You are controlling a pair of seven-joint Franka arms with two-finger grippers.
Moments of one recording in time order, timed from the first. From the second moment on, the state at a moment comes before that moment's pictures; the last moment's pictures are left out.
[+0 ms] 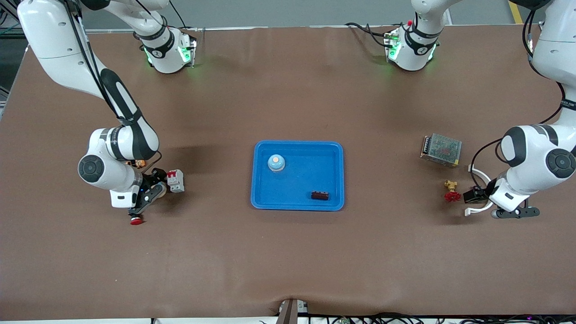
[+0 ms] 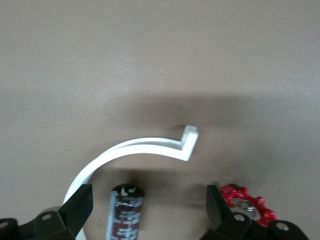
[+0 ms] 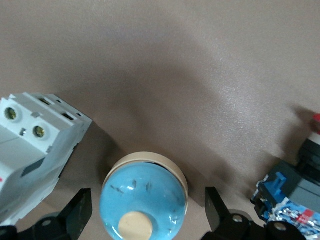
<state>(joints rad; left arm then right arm) 0.48 0.61 -0.30 -1.84 0.30 2.48 -0.04 -0.02 0.58 0.06 -1.96 -0.03 2.44 -0.73</state>
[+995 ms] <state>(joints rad) 0.50 0.61 -0.30 -1.90 0.31 2.54 -0.03 -0.05 0.58 0.06 -1.95 -0.03 2.44 -0.74</state>
